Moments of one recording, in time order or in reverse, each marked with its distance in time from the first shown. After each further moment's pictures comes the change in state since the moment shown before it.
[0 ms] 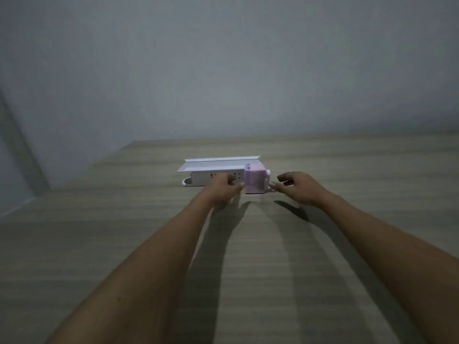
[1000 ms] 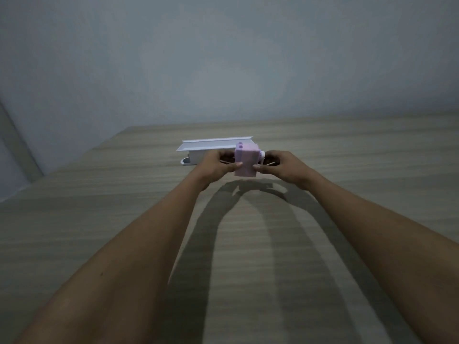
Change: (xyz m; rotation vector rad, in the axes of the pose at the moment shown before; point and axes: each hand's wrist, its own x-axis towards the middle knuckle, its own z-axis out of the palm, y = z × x) left_hand -0.062 0.016 -0.015 -0.330 -0.042 0.154; right_hand -0.058 -0.040 0.002 0.425 -0.035 -0.083
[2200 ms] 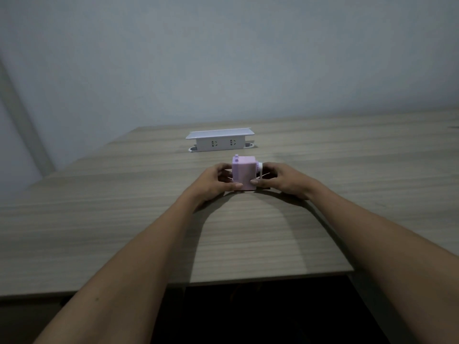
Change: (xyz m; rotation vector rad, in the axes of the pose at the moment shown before) left_hand -0.144 -0.023 0.019 -0.036 -0.073 -0.055; right_hand -0.127 -0.011 0.039 0.056 -0.155 0.018
